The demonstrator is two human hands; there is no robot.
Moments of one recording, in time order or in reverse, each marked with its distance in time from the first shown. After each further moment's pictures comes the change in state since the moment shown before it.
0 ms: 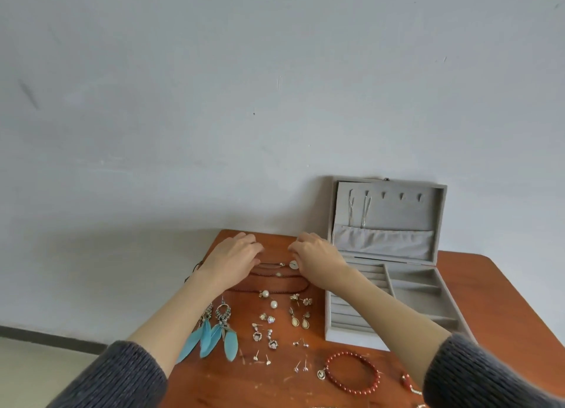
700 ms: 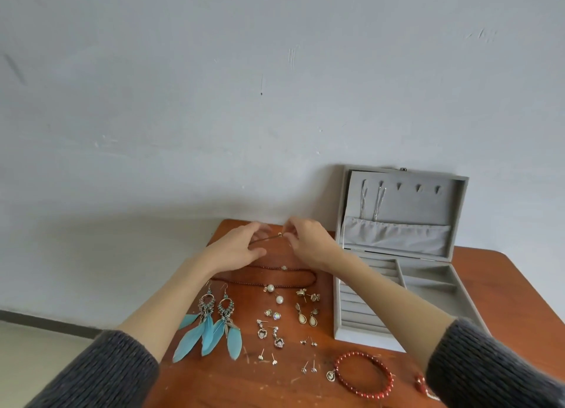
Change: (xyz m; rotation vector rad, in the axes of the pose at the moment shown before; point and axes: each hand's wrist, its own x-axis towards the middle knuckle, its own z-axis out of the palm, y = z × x) left_hand 0.009 -0.016 0.005 -0.665 -0.181 -0.199; right_hand 0.026 -0.014 -0.001 0.372 0.021 0.084
